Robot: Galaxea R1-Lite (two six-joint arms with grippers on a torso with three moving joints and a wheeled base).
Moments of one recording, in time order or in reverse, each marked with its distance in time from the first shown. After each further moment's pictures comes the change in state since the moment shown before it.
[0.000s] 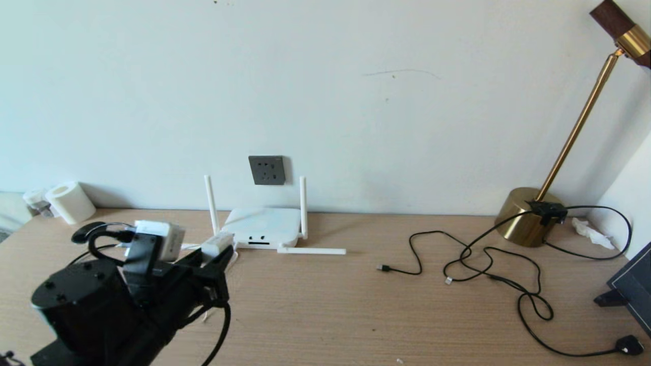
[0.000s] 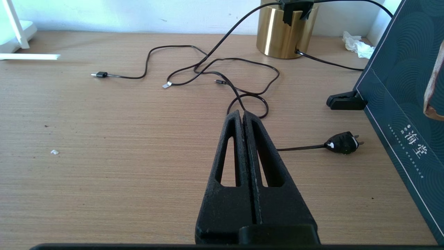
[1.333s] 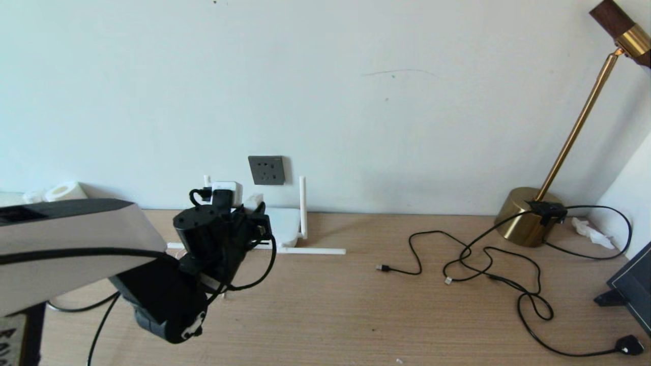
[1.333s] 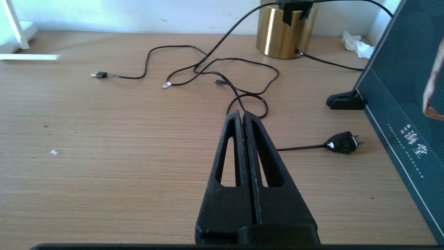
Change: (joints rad) left arm 0.120 0.448 -0.572 0.000 -0.008 -0.005; right arm 0.000 0.000 0.000 0.000 0.000 0.000
